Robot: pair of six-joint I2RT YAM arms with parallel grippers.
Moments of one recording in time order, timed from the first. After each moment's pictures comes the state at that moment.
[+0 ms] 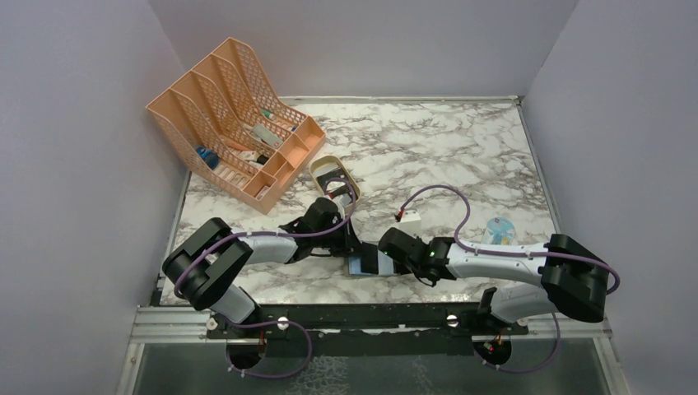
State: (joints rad) left arm -0.75 1.52 0.51 0.29 0.38 -0.89; right arm 1.10 1.34 0.62 -0.40 0.46 0.85
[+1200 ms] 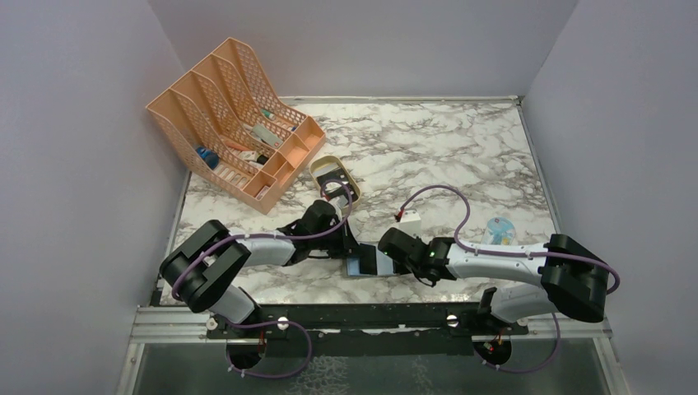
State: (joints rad) left arm -0.75 1.50 0.48 0.30 0.36 -0.92; right arm 1.10 1.34 0.62 -0.39 0.46 0.85
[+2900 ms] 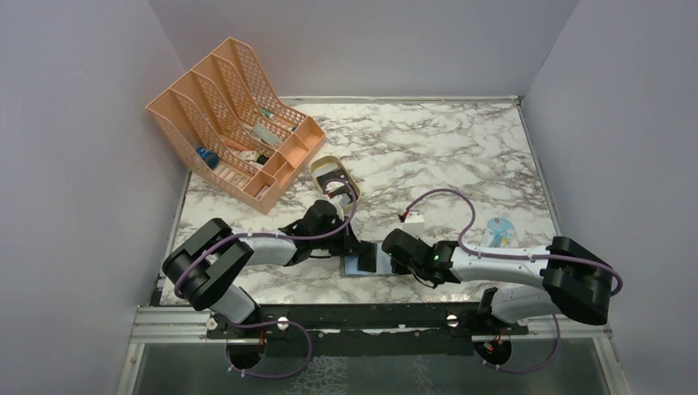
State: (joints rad) left arm -0.76 1.53 0.48 0.36 0.33 -0.83; right arm 1.10 1.31 0.56 -0.29 0.42 0.91
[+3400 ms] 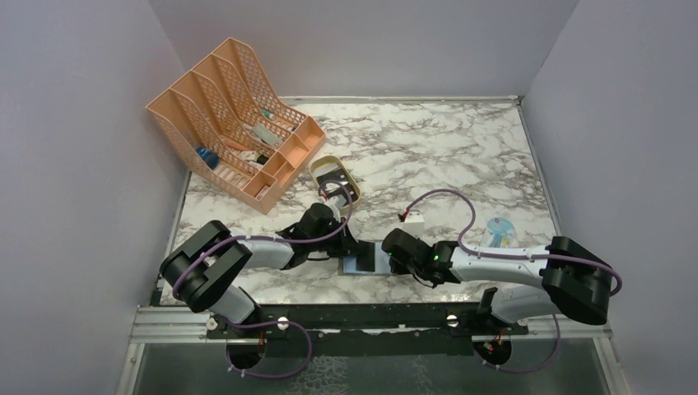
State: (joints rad) left arm -0.76 1.50 0.44 0.39 0.30 -0.85; right arm 1.10 1.32 0.55 -0.27 0.41 0.92
